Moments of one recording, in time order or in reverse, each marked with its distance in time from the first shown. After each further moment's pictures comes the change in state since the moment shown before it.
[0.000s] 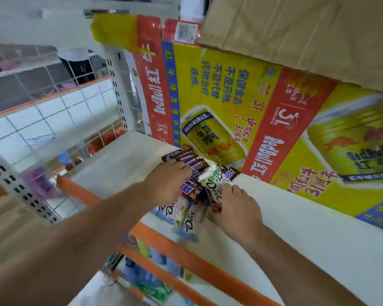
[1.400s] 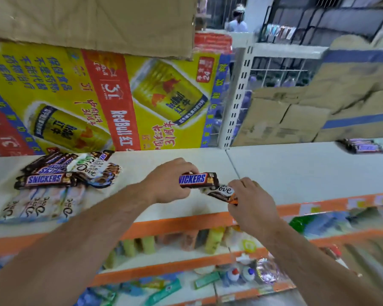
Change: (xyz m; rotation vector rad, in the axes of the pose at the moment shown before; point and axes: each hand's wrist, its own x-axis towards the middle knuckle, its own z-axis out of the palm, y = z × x) left_hand -0.008 0.311 -0.012 -0.487 -0.073 0.591; right_hand -0.304 0.173 -0.059 -0.090 0.194 0.550
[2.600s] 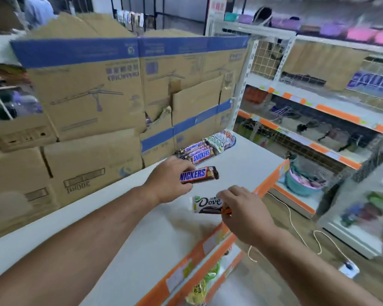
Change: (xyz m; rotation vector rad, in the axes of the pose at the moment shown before) left_hand 0.487 0.352 0.274 -0.117 -0.037 0.476; right_hand 0.013 0.542 -0.036 -0.090 0.005 0.393
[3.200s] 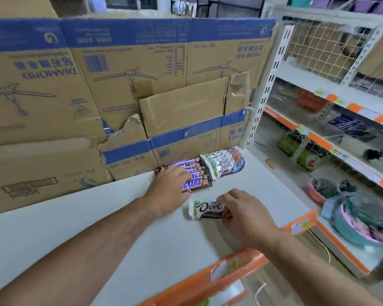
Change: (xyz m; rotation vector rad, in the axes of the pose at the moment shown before) left_hand 0.129 -0.002 0.107 0.328 0.021 -0.263; right_hand 0.148 0.179 0.050 0.105 -0.124 -0.314
